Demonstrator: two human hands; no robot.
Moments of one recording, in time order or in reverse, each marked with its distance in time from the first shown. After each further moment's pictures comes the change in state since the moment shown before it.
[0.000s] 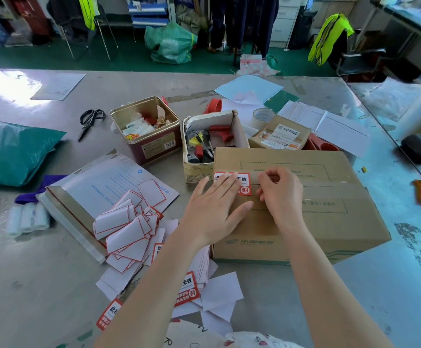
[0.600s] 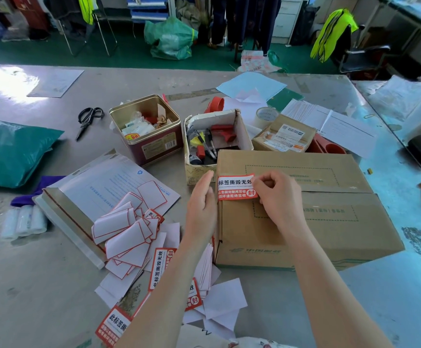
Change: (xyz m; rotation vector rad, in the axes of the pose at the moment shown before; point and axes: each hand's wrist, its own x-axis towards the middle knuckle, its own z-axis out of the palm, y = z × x) left_hand 0.013 -0.015 0.027 -0.947 0.427 -0.405; right_hand 0.006 0.002 0.011 -0.116 -0.122 -0.076
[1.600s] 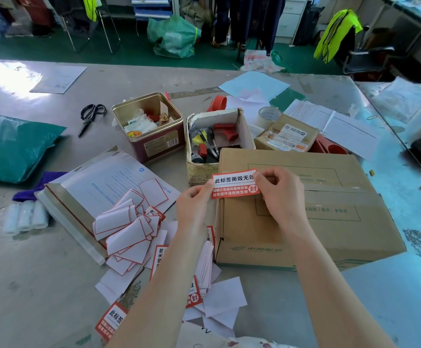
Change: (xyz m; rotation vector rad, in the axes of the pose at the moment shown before) left_hand 0.002 0.024 -0.008 -0.446 0.177 -0.529; right_hand 0.000 -0.005 0.000 0.072 0.011 -0.009
